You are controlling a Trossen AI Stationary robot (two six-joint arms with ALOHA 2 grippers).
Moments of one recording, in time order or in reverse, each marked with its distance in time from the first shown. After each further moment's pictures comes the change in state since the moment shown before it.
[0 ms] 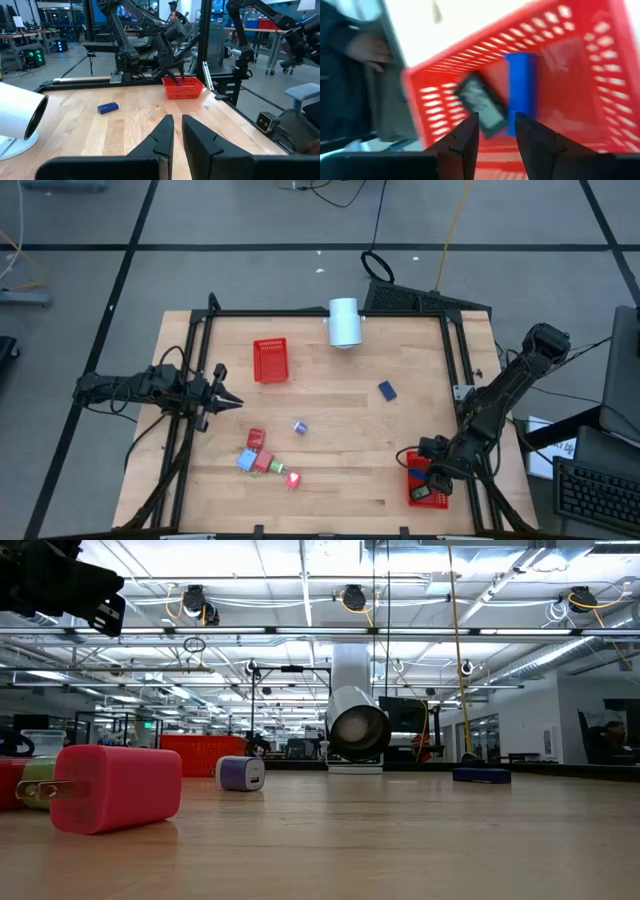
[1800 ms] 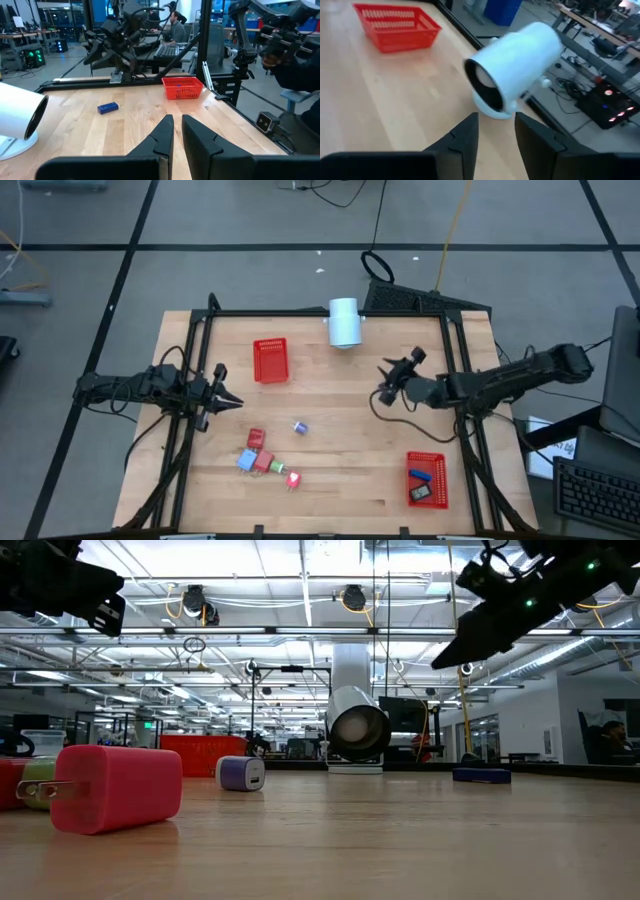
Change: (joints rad) left arm 0.000 0.000 0.000 0.000 0.000 0.000; right arm -0.766 -0.073 0.000 0.297 0.867 -1.263
